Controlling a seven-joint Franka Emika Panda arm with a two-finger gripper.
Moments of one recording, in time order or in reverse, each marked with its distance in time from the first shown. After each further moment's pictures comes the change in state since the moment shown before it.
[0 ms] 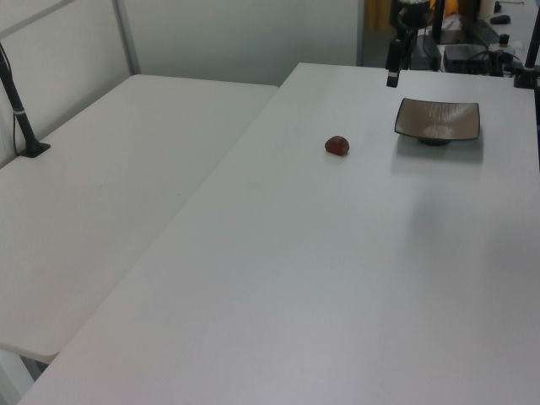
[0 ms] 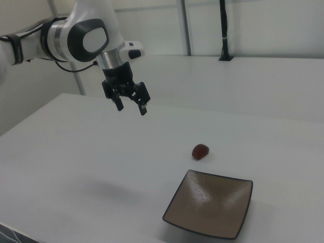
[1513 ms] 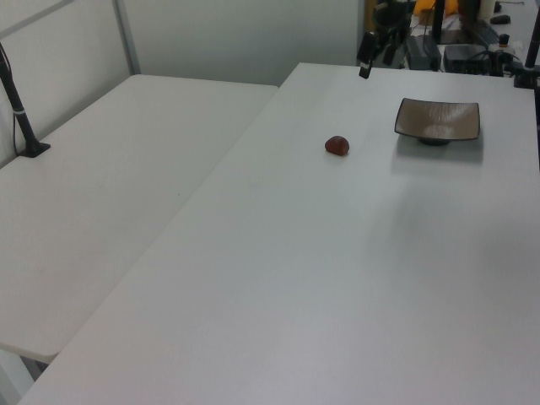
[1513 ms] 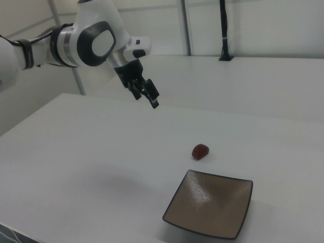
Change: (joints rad) arm 0.003 0.056 -0.012 0.020 -0.051 0.199 0.314
